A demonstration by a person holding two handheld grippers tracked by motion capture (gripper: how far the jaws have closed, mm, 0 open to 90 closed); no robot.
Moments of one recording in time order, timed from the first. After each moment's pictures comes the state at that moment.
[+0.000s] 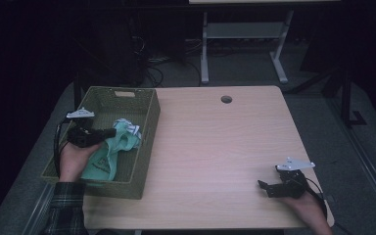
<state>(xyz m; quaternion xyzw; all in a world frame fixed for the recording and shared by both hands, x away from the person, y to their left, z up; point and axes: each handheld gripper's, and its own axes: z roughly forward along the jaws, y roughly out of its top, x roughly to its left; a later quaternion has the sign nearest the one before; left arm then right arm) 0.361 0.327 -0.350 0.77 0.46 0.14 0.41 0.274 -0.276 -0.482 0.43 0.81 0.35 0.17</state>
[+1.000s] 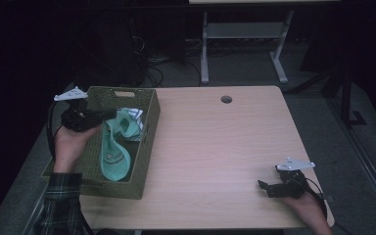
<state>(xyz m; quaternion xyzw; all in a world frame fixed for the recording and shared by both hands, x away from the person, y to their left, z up) 0.363 0.312 -0.287 0.76 0.41 0.16 0.47 0.274 -0.276 -0.482 0.43 0.81 0.35 0.17</state>
